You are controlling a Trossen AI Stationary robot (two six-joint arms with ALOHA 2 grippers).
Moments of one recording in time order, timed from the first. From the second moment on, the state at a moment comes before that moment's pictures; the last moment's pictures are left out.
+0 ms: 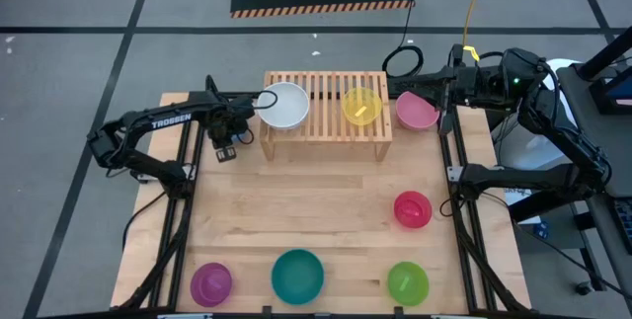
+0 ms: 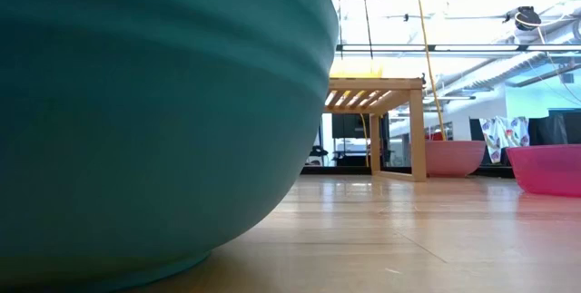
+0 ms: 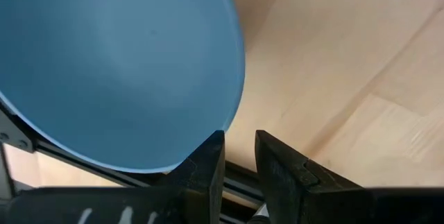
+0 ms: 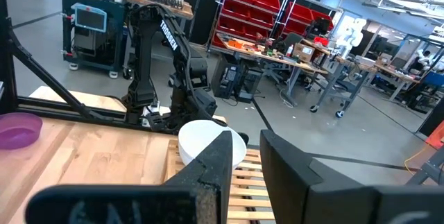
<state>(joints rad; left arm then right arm) 0.65 1.38 0.93 -1.20 -0.19 0.27 -0.50 0.89 1.37 -0.56 -0.29 -0.32</state>
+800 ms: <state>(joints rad) 0.72 1.38 0.86 -1.20 -0.18 0.28 -0.50 0.89 1.37 -0.52 -0.29 -0.32</state>
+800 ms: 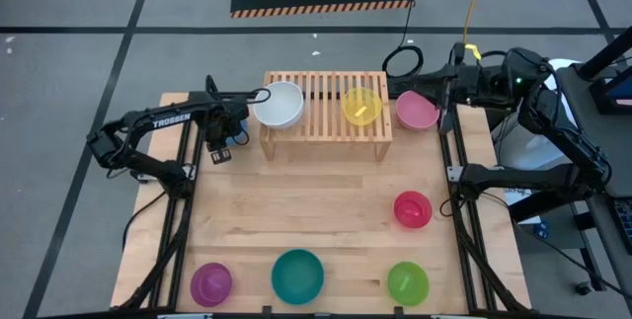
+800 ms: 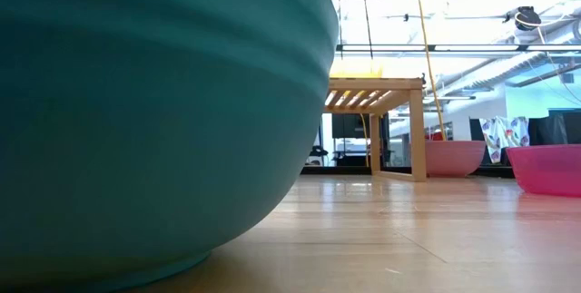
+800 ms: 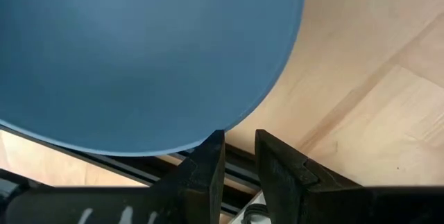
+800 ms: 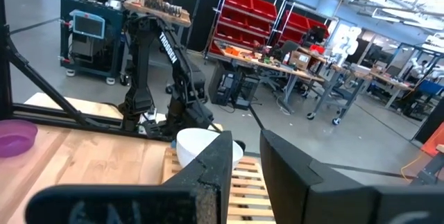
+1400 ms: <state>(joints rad) 0.72 1.38 0.86 -1.17 -0.18 0.34 -0.50 0.89 1.37 -0.50 -0.29 -0.33</state>
